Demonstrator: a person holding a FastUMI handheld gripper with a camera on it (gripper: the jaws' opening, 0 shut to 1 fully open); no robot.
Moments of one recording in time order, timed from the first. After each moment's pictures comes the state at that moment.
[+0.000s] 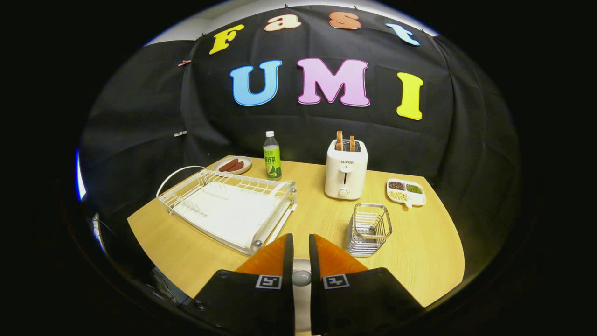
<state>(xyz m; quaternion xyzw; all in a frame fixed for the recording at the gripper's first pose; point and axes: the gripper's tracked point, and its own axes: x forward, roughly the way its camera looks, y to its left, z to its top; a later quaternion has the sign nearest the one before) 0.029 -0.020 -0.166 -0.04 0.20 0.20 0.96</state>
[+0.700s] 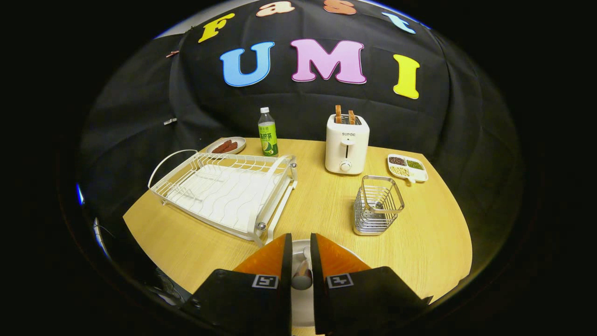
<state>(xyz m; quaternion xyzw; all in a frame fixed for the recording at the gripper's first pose) 0.015 -0.004 -0.199 -0.03 0.27 0.17 0.95</state>
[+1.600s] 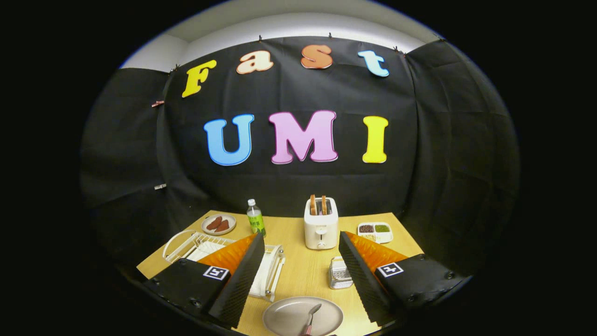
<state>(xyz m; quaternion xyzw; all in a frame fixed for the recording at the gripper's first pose) 0.022 -0.032 0.044 0.02 0.07 0.10 0.99</state>
